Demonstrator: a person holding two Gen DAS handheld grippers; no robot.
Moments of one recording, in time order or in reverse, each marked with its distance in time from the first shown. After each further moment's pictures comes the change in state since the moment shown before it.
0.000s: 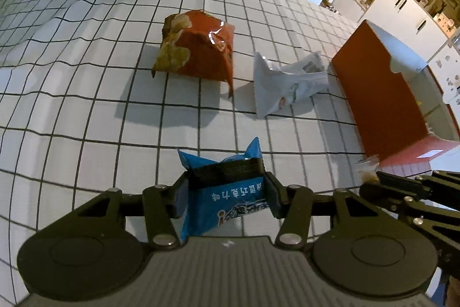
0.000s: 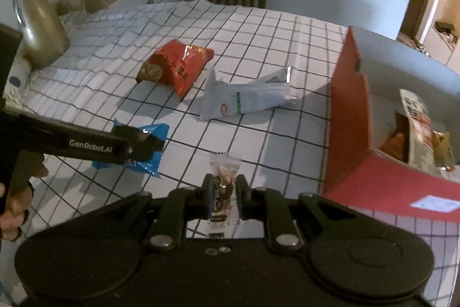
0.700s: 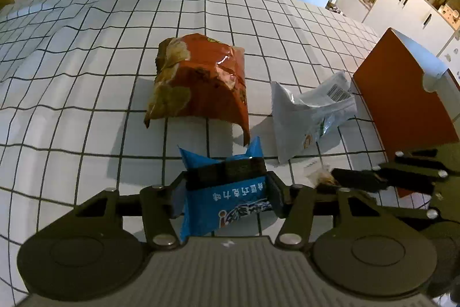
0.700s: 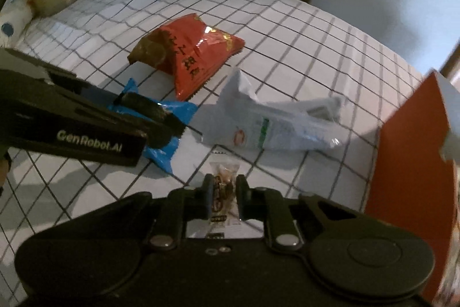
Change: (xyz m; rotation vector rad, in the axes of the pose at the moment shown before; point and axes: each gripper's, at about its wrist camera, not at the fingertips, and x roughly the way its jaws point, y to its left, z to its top) left arm 0.045 0.006 0.039 0.061 -0.037 0.055; right arm 0.095 0.012 0.040 -0.241 0.084 0.009
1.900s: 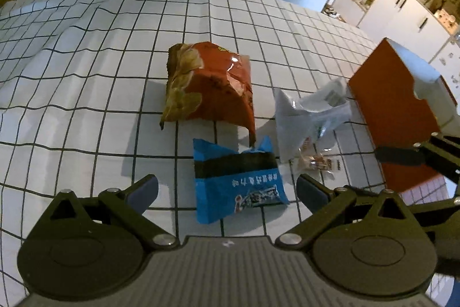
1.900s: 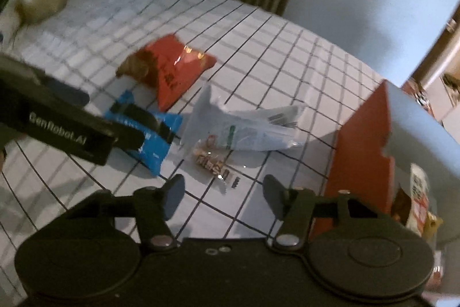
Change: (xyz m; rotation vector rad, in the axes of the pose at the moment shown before) left arm -0.013 0.012 0.006 -0.019 0.008 -0.023; right arm -0.030 -0.004 0.005 -0.023 -0.009 -0.100
